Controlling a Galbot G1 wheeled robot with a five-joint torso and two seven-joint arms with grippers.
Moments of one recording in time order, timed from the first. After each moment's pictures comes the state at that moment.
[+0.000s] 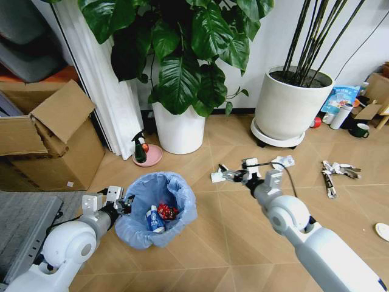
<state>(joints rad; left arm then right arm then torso) 1.33 -0.94 -0.48 -2.12 -0.77 0.74 -0.22 -1.07 0.96 0.23 1.94 0.71 -0.36 0.17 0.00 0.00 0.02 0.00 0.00</state>
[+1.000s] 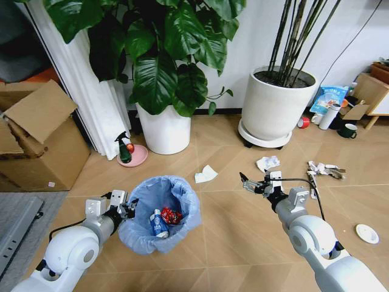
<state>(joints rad) 1.37 -0.94 -0.47 -2.16 -0.76 0.74 -0.22 -1.30 1.02 0.41 2.00 0.60 -0.31 0.11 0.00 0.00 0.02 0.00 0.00</state>
